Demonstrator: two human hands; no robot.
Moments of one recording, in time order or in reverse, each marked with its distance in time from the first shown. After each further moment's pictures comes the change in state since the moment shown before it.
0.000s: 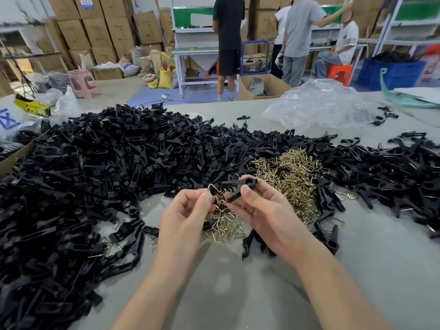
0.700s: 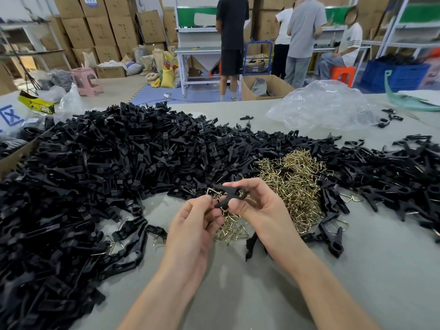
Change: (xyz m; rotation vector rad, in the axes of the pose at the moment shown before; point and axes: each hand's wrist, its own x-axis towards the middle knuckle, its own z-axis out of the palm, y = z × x) left_hand 0.001 0.002 0.016 -0.505 0.124 -0.348; right_hand -0.003 0.015 0.006 -0.480 -0.017 -0.268
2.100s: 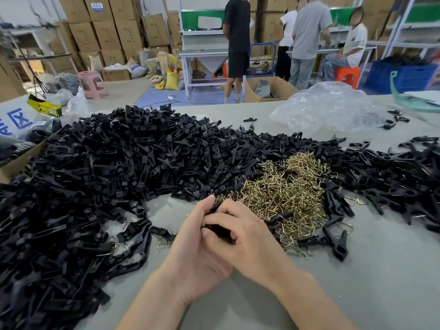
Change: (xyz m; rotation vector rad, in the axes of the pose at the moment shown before) left_hand -0.004 0.008 -0.015 -0.062 -0.397 -0.626; right_hand -0.015 0.009 0.026 -0.877 -0.162 -0.343
